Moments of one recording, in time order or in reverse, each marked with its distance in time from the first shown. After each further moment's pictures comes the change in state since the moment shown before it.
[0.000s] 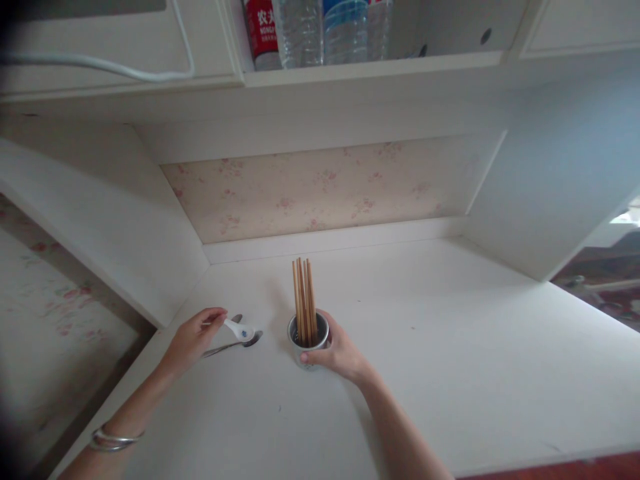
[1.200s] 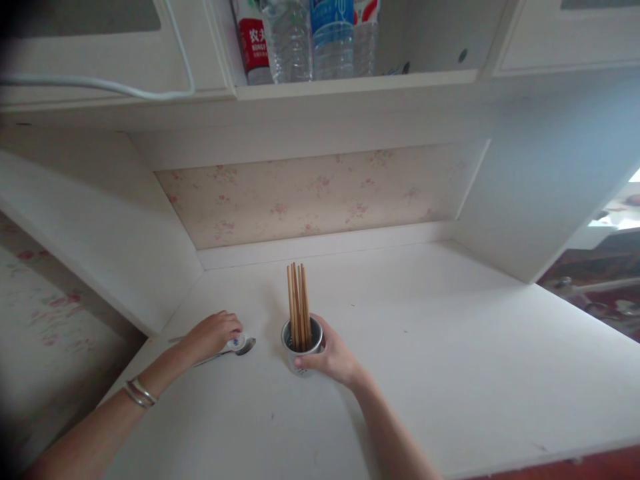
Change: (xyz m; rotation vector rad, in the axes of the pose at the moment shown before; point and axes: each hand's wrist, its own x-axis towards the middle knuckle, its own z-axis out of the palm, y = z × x) left_hand 0.038 -0.014 0.027 0.606 -0.479 0.594; right_hand 0.003 0.003 -0.003 0.030 -0.029 -0.019
